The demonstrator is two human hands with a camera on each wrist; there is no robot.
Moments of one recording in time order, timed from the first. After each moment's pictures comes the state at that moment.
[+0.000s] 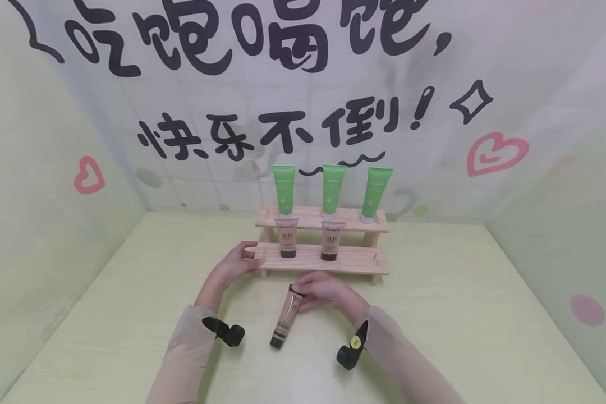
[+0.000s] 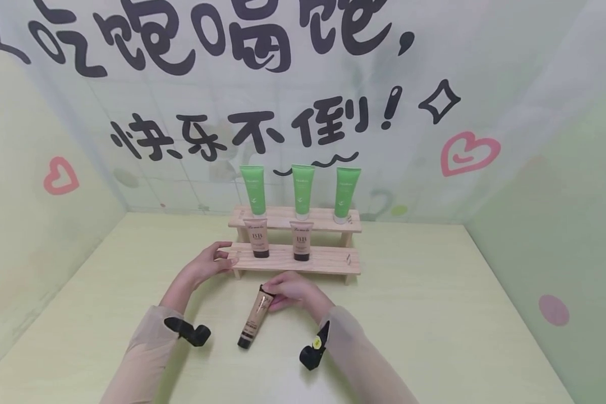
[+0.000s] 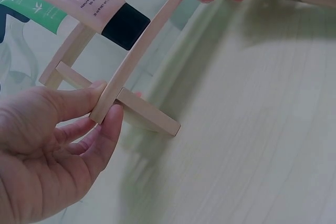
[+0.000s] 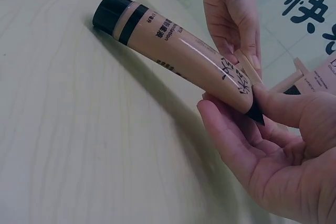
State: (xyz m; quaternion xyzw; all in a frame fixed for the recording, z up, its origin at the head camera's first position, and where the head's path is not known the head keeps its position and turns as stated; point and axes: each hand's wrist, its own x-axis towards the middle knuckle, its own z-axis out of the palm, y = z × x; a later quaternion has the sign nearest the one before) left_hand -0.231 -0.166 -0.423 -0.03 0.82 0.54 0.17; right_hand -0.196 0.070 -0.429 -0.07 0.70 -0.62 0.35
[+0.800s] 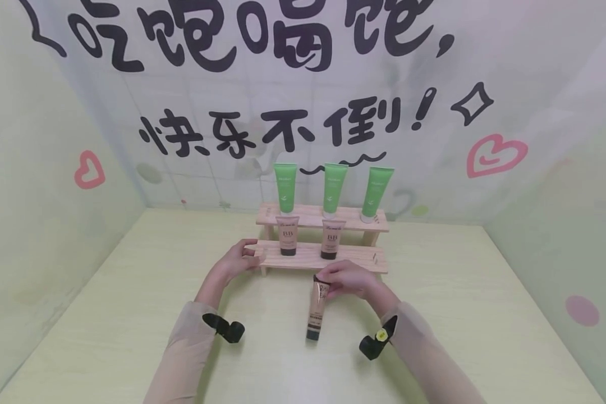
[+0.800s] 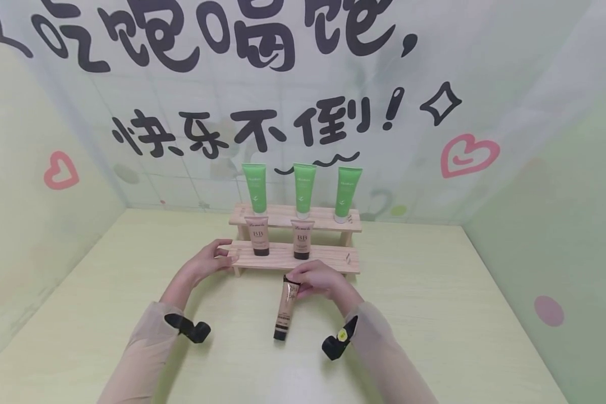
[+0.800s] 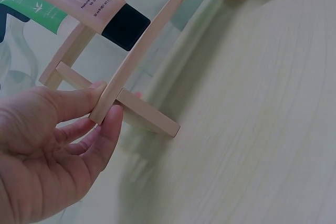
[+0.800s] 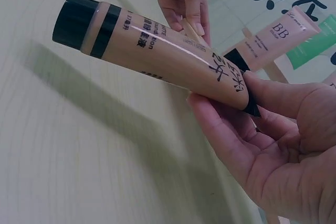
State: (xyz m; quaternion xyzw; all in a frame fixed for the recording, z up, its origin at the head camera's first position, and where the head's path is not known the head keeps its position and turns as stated) left_hand -0.232 -0.166 -0.420 -0.04 0.82 0.55 0.17; right_hand -0.204 0.123 -0.403 -0.09 0.73 -0.59 0.33
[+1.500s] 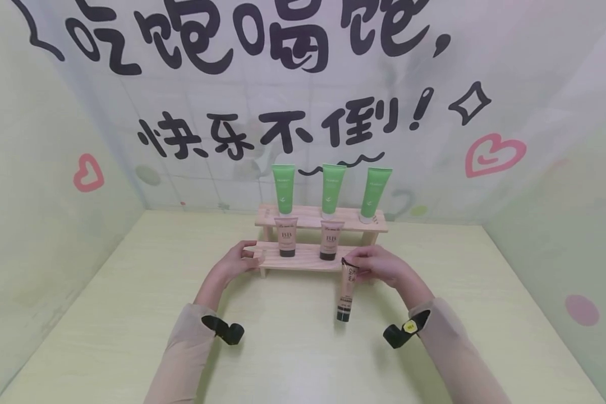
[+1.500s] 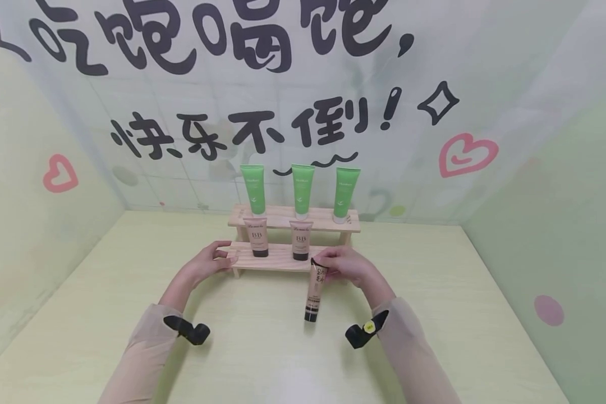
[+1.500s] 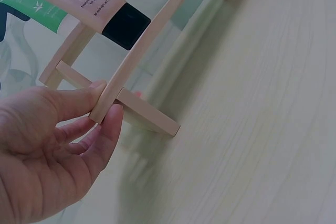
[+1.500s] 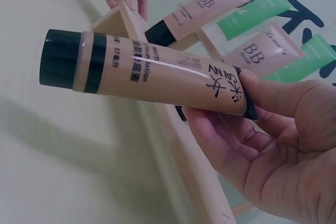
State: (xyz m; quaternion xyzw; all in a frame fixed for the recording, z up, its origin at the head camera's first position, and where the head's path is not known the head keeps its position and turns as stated) left_hand -0.232 -0.165 -0.420 -0.04 0.82 0.55 0.17; right_hand -0.213 0.175 -0.369 -0.09 0.77 -0.57 0.27
